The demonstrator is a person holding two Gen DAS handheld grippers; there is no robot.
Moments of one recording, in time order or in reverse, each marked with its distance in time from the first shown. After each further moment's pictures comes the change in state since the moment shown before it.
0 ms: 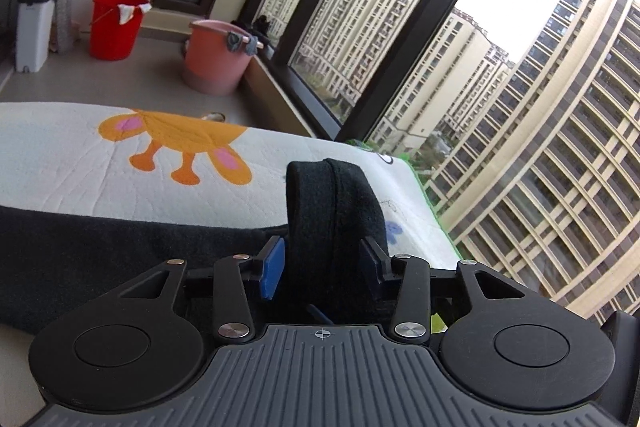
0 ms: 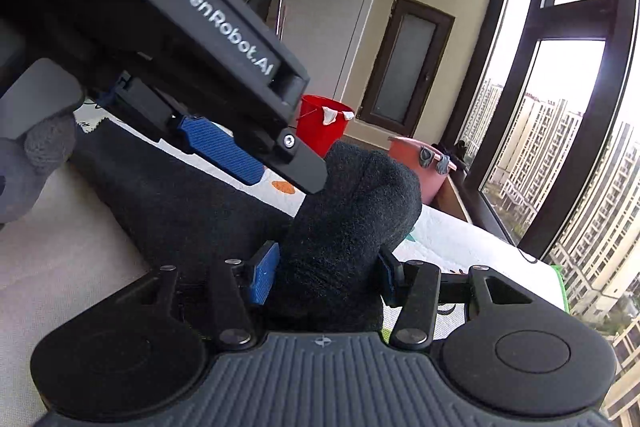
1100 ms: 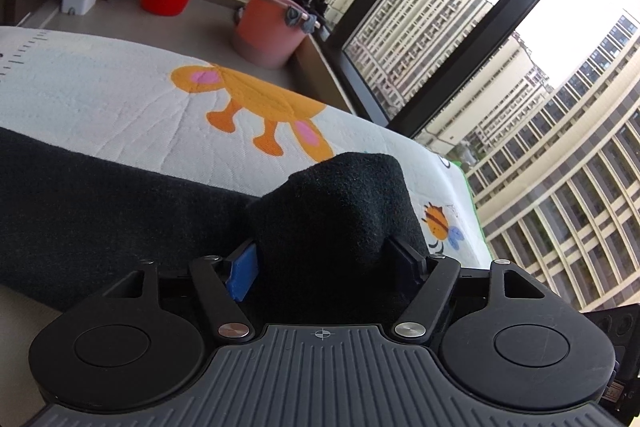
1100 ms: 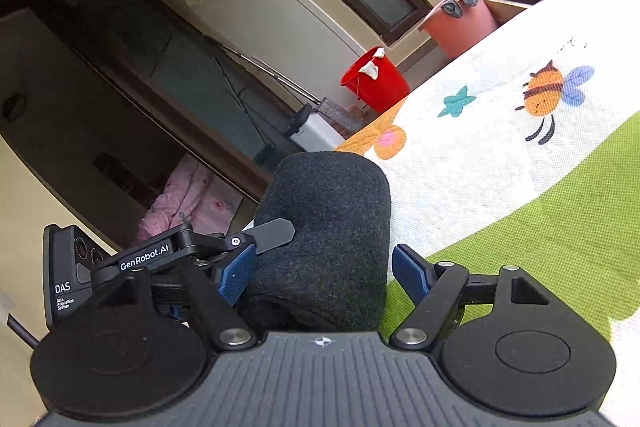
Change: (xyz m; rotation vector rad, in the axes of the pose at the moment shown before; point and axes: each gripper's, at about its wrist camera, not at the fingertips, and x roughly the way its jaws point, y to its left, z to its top) left arm -0.002 0.066 -0.010 -0.176 0.035 0.097; right arm 0.061 -0.100 -0.061 1.027 0.038 0.505
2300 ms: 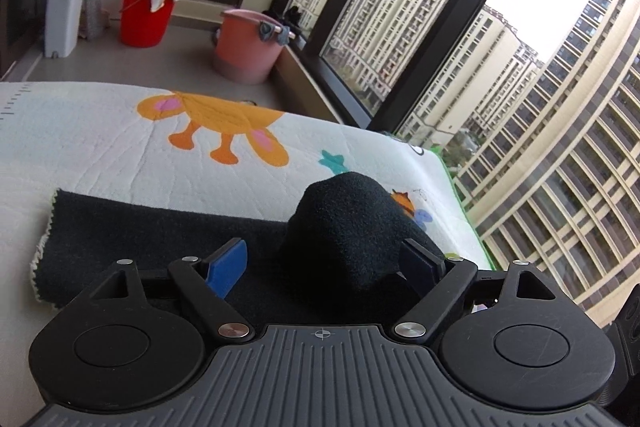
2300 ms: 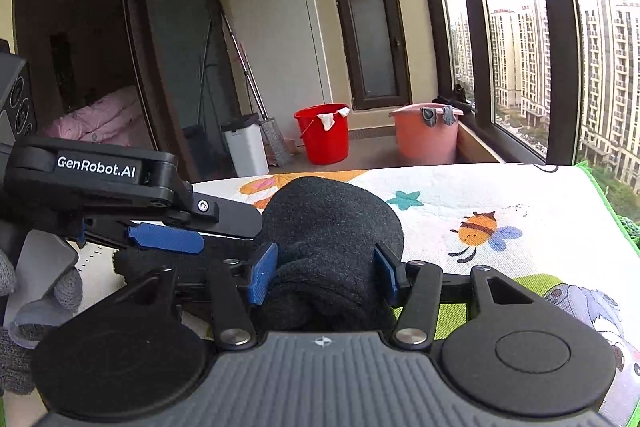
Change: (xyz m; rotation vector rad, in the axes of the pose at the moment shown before) left arm -0.022 -0.057 -0.012 0.154 -0.035 0.014; right arm -0.035 0.078 -0.024 -0.589 -0.108 -0.364
